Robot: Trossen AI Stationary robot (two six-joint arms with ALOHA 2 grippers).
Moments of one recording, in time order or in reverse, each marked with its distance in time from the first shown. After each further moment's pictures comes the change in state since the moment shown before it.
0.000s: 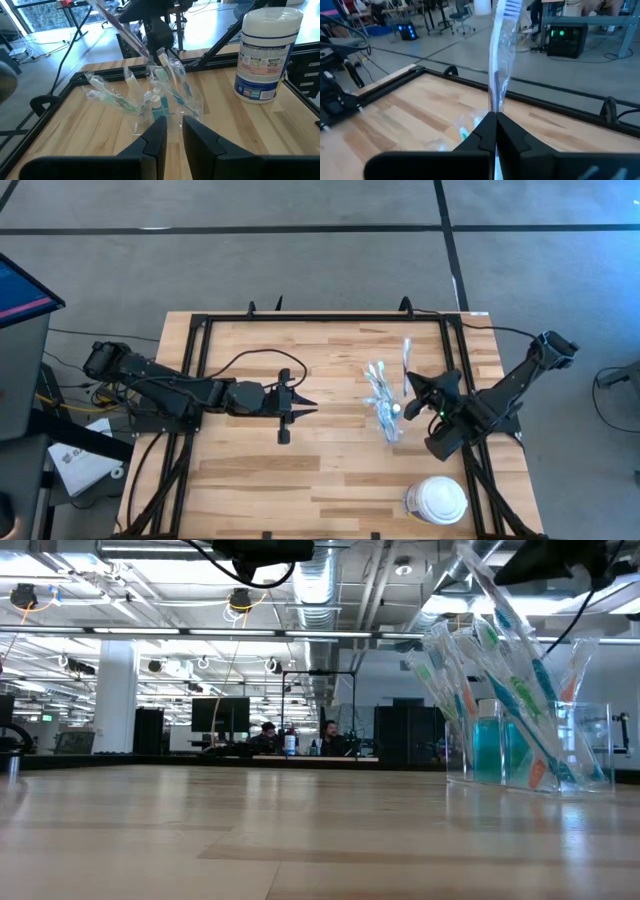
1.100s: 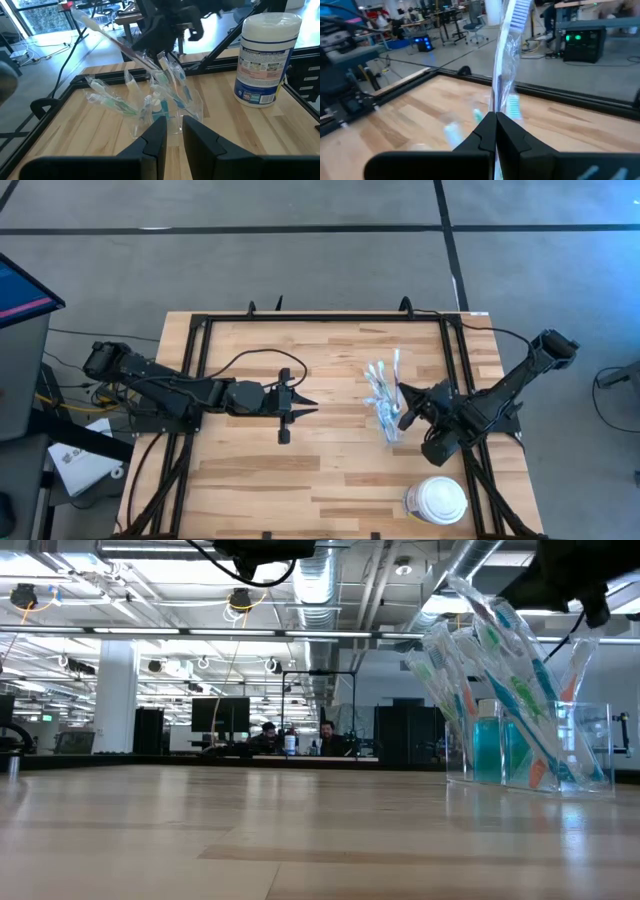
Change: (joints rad) left arm 0.000 0.000 0.000 0.018 0.000 0.000; right arm 0.015 -0.031 -0.253 0.539 0.056 -0.274
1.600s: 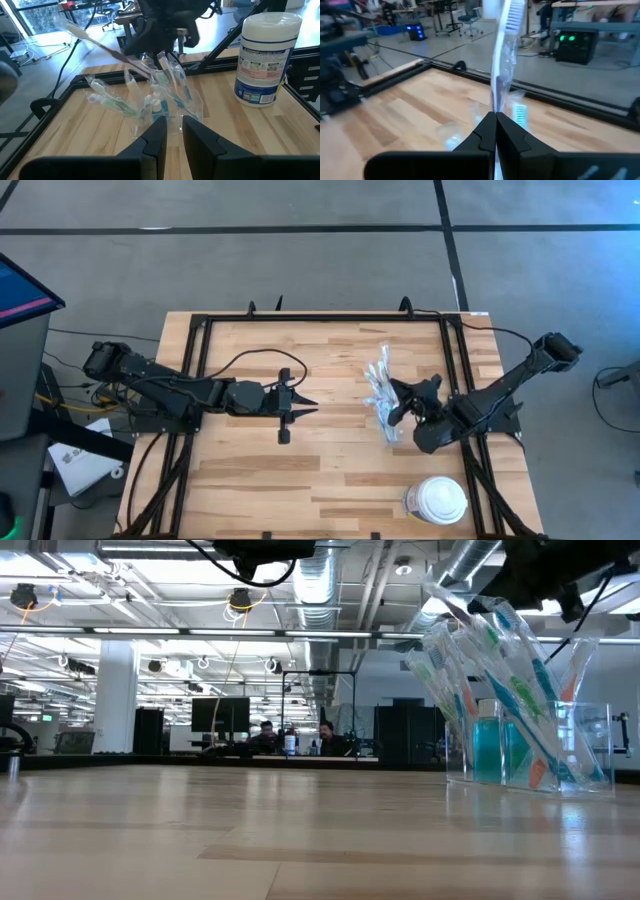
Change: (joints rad) left arm 0.000 0.000 0.000 -0.001 0.000 0.000; right arm -0.117 0.000 0.001 0.278 -0.087 -0.370
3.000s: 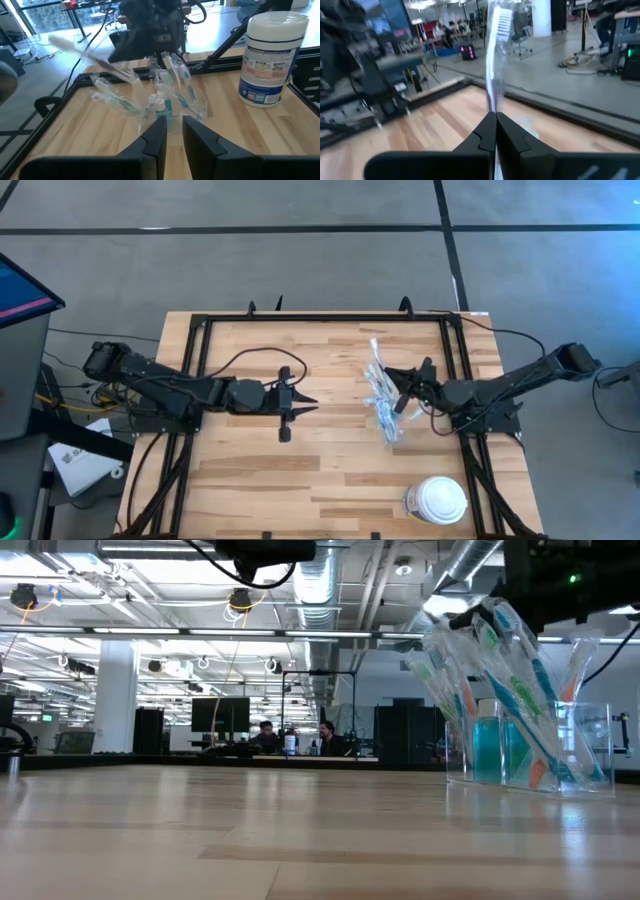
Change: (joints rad) left arm 0.019 0.000 0.000 -0.002 0.000 0.000; right arm -0.315 -0.280 -0.450 1.013 -0.474 -0.754
